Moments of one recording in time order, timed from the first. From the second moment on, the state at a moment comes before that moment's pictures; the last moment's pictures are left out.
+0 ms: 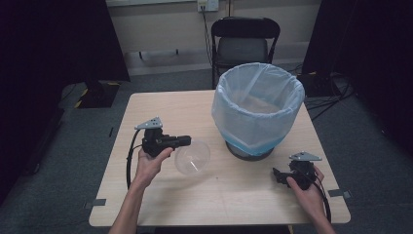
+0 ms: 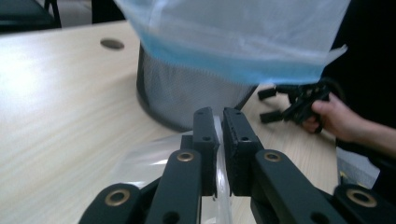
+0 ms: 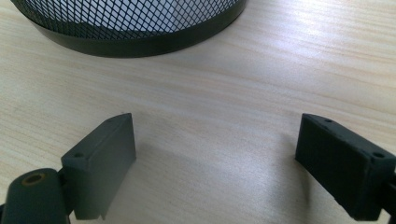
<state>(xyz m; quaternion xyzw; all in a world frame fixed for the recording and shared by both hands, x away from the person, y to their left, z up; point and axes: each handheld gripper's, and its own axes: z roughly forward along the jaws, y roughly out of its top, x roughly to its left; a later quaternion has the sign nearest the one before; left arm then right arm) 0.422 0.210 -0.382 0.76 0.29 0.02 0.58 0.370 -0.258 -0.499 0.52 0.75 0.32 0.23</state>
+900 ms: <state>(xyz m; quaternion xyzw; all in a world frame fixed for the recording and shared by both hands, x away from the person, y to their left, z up) 0.421 0.210 -0.289 0.71 0.25 0.09 0.65 0.370 -0.258 -0.499 0.52 0.75 0.32 0.23</state>
